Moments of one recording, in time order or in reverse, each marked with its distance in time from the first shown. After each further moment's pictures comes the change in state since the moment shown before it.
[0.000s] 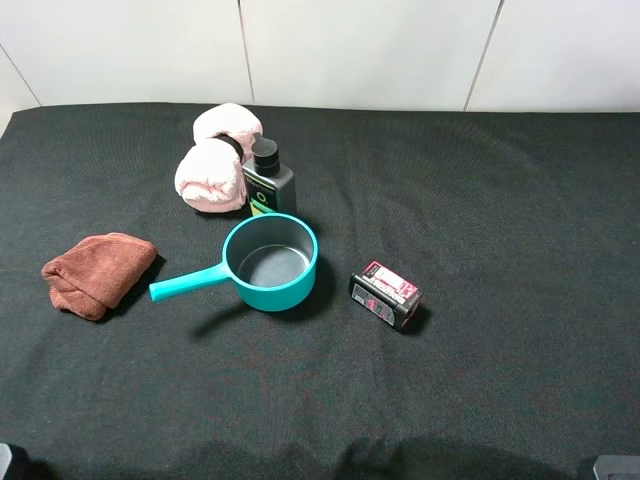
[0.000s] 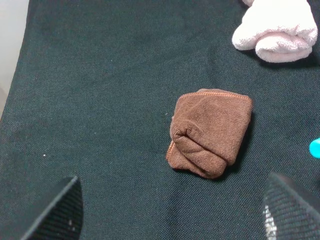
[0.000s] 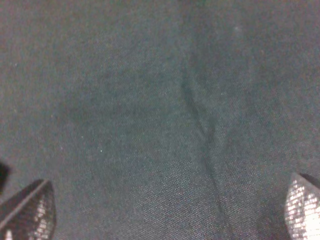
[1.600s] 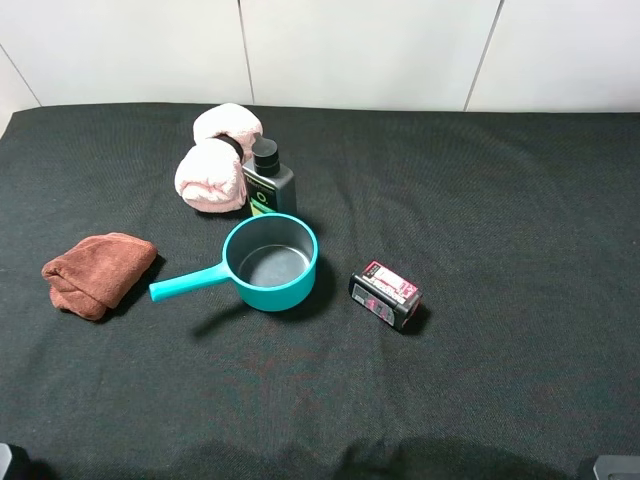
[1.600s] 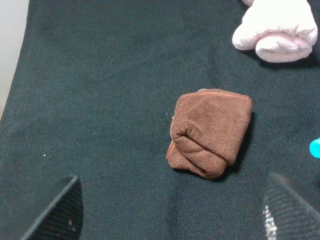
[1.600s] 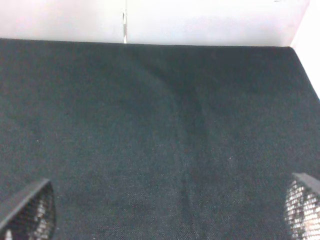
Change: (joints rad) left arm 0.000 0.000 0.000 0.000 0.000 0.000; right arm 0.273 -0.563 0.157 -0.143 -0.143 0.099
